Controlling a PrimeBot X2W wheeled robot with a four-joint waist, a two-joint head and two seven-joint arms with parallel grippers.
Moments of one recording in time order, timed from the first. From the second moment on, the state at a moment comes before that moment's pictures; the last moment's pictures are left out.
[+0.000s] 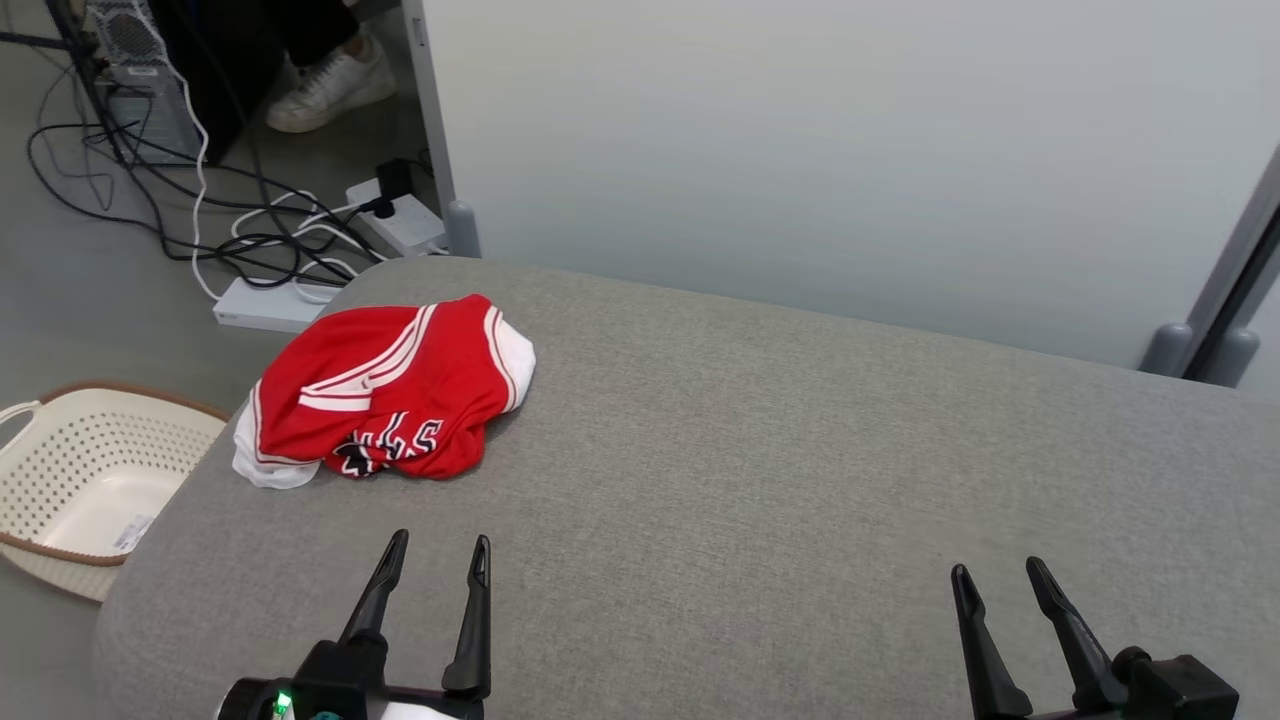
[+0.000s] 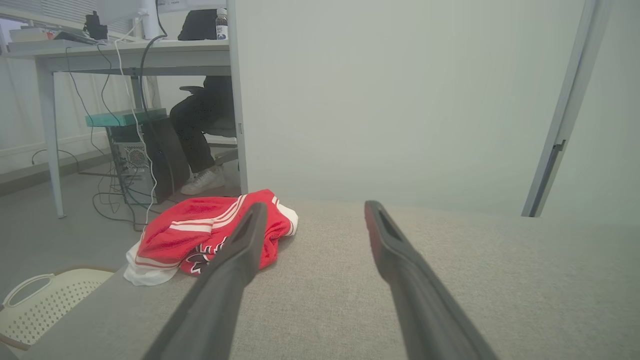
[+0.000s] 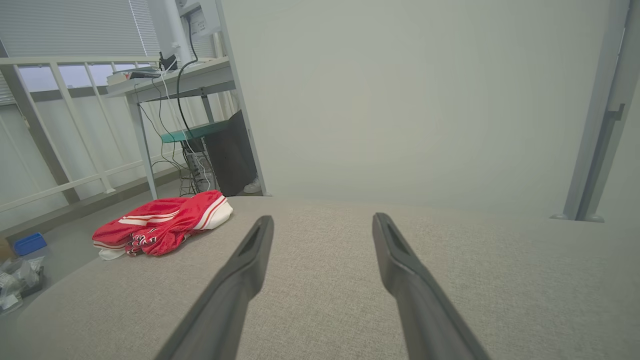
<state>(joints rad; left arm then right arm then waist) 0.08 0.05 -0.21 0.11 -0.16 0.09 -0.25 0.13 -0.04 0.11 0.10 0.25 0.13 -0.25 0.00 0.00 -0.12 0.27</state>
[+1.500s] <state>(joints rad) -0.03 0.05 -0.22 0.14 -0.23 0.16 -0.25 0.11 -0.12 0.17 0.08 0.27 0.13 -0.25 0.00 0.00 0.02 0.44</state>
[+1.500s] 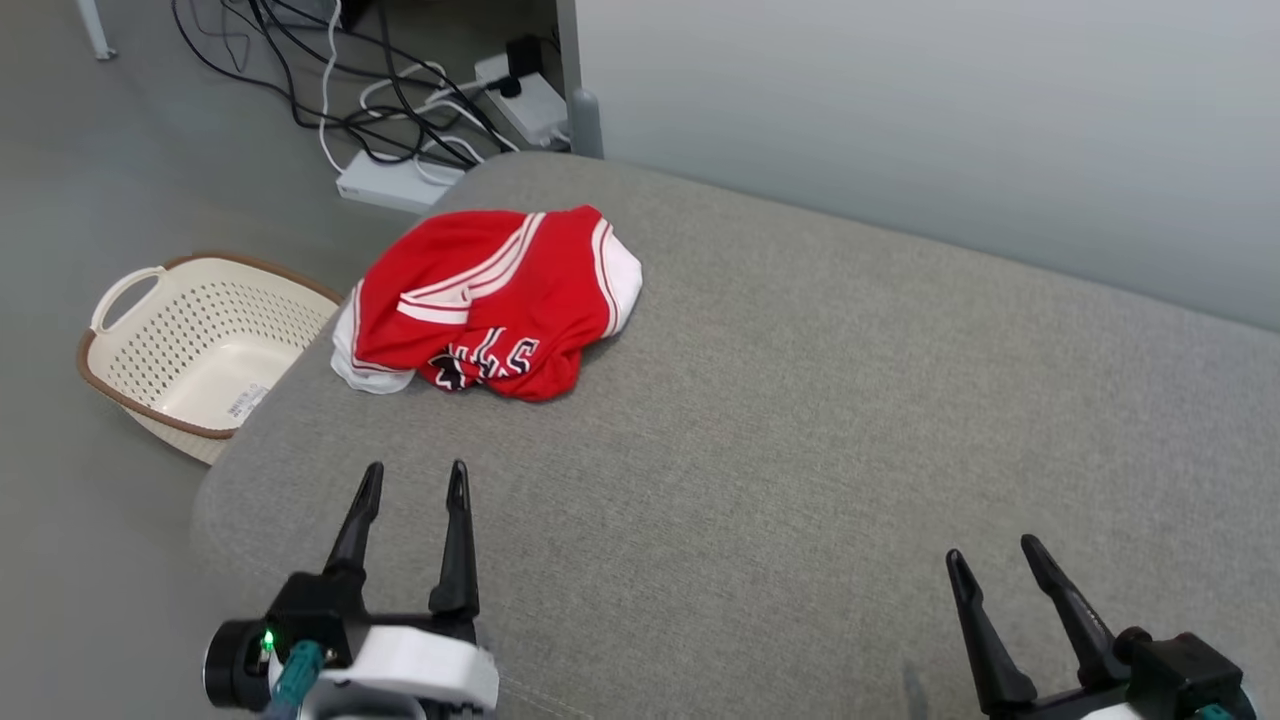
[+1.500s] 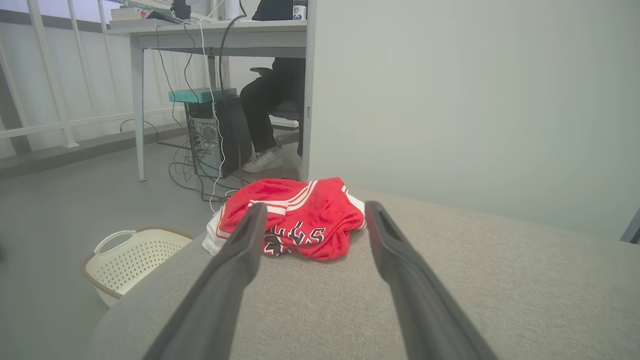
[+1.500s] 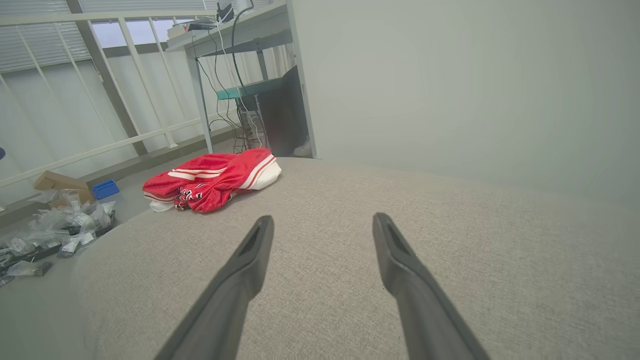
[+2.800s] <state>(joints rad) -0.93 0.04 0.06 1.10 -0.44 0.08 -0.26 -0.25 -0.33 0.27 0.01 0.30 0.13 -0.25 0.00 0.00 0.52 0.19</state>
